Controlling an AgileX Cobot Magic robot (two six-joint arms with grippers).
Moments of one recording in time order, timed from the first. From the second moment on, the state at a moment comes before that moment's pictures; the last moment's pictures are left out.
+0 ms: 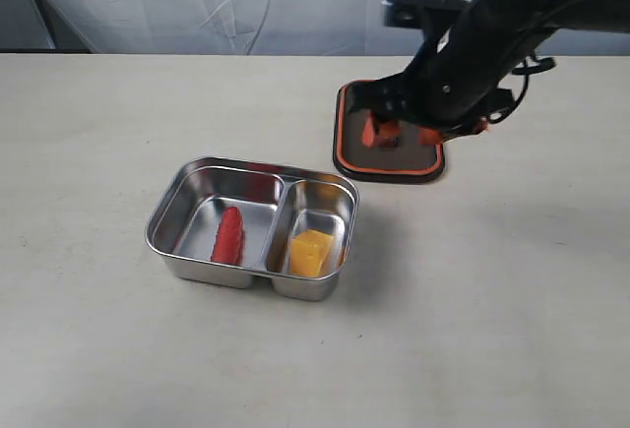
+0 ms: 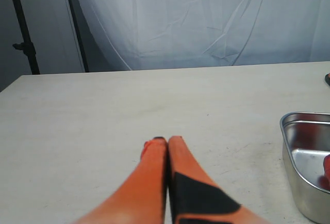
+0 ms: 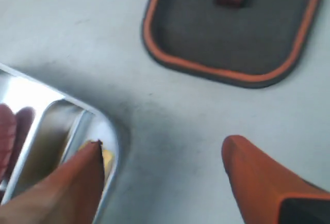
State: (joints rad) left arm -0.02 0.00 0.00 0.02 0.22 -0.01; right arm 0.54 1.77 -1.26 0.20 0.72 0.09
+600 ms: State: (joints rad) left arm -0.02 0.00 0.00 0.02 0.22 -0.01; right arm 0.32 1.85 -1.28 0.13 0.76 0.11
